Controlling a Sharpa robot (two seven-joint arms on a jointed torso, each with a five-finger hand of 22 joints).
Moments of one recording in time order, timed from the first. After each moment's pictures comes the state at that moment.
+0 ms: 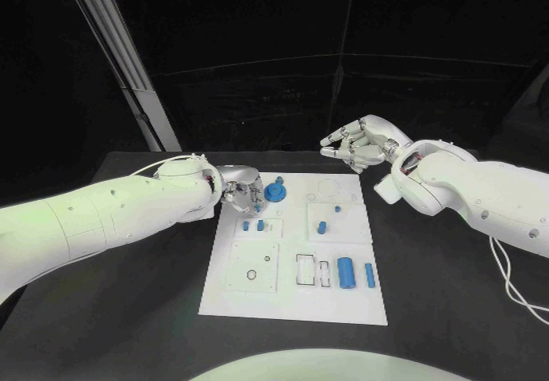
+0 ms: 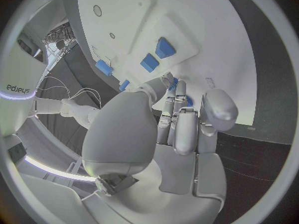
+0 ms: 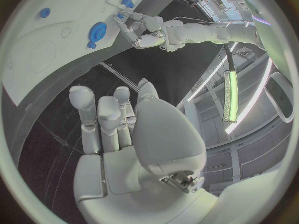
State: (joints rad) left arm 1.26 -0.58 -0.16 1.17 -1.34 -0.01 0.08; left_hand 1.38 -0.15 0.51 -0.03 0.05 1.08 0.14 0.18 0.07 1.13 0.07 0.29 0.09 1.47 -0.02 1.41 1.10 0.12 1.46 0.08 1.06 1.12; right arm 1.14 -0.82 0.14 1.43 -0.90 -0.27 0.12; right_hand 1.43 0.03 -0.23 0.28 0.40 0.94 0.15 0.11 0.07 1.17 0.06 0.88 0.89 1.45 -0.02 1.08 0.99 0.13 1.18 0.09 1.13 0.90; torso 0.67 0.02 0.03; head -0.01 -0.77
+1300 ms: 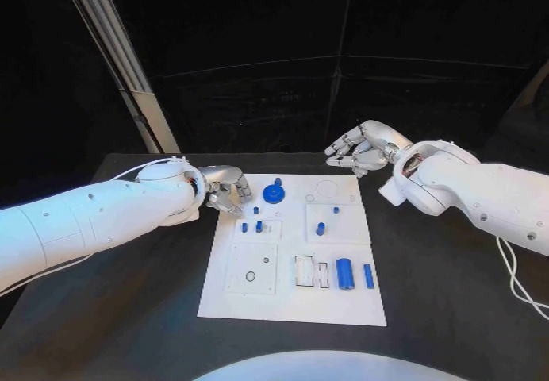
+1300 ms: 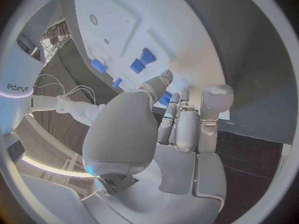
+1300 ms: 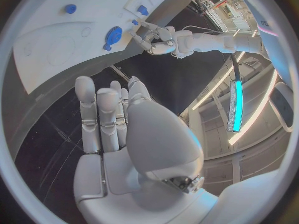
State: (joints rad) left arm 1.26 -0.66 -0.16 1.19 -1.31 -0.05 0.06; left_hand 1.37 -0.16 0.43 -0.04 0.05 0.88 0.16 0.10 0.07 0.89 0.11 0.29 0.07 1.46 0.01 1.40 1.07 0.12 1.41 0.11 0.94 1.03; right arm 1.14 -0.83 0.14 1.41 -1.03 -0.24 0.05; right_hand 1.61 0.03 -0.19 0.24 0.34 0.98 0.15 0.14 0.07 1.03 0.07 0.43 0.47 1.43 -0.01 0.92 0.84 0.14 1.14 0.09 1.03 0.79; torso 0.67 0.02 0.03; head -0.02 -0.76
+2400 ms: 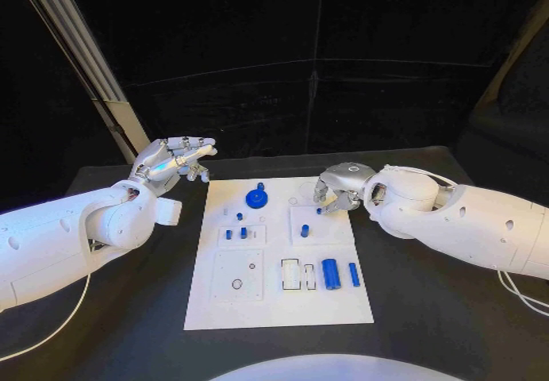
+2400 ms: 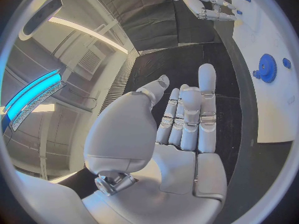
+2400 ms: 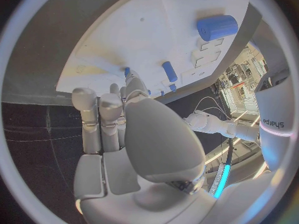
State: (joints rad) left arm 1.26 -0.82 -0.17 1.36 0.06 -0.12 0.56; left_hand 1.31 -0.11 0.38 0.02 0.05 0.96 0.19 0.18 0.07 0.95 0.11 0.46 0.09 1.23 0.03 1.16 0.55 0.17 1.25 0.13 0.58 0.75; right arm 1.06 -0.85 0.12 1.51 -1.81 -0.10 -0.12; right_hand 1.67 -0.02 -0.15 0.25 0.26 1.04 0.14 0.09 0.07 1.07 0.08 0.18 0.18 1.47 -0.01 1.01 0.93 0.14 1.21 0.09 1.13 0.93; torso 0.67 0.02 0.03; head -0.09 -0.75
